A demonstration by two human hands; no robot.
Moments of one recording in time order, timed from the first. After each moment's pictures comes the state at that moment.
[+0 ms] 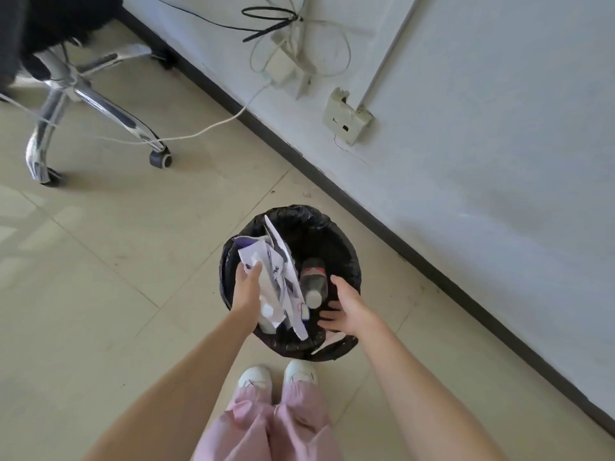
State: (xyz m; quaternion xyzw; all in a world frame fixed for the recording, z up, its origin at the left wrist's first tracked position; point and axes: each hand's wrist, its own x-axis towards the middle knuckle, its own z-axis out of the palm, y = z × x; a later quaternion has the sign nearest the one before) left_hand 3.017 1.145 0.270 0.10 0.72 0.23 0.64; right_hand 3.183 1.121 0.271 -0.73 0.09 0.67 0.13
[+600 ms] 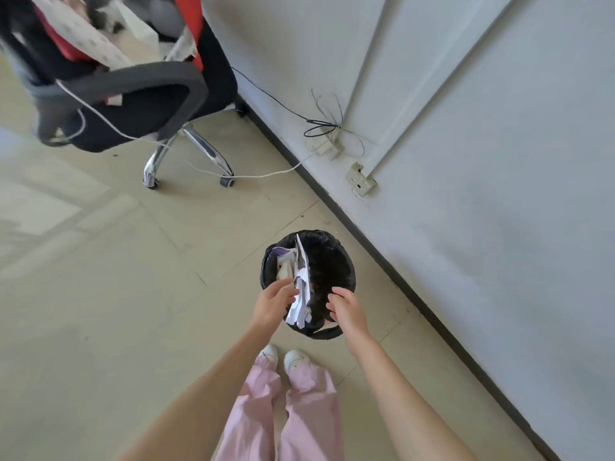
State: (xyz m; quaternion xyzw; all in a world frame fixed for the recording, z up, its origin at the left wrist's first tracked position) left_hand 2.996 1.090 0.514 0.20 0.70 0.23 0.65; right_hand 3.140 1.090 0.504 -0.77 -0.25 0.57 0.13
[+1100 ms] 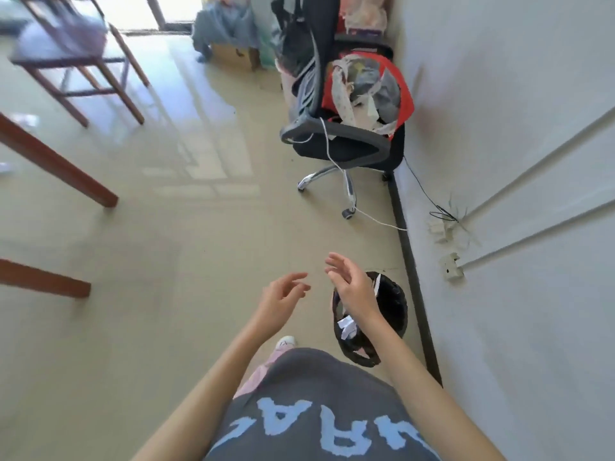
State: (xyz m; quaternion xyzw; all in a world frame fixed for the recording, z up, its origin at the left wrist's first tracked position) left_hand 2.929 0.918 0.722 0.23 0.77 0.42 0.43; right_hand 3.032 1.029 0.720 -0.43 -0.65 0.62 0.09
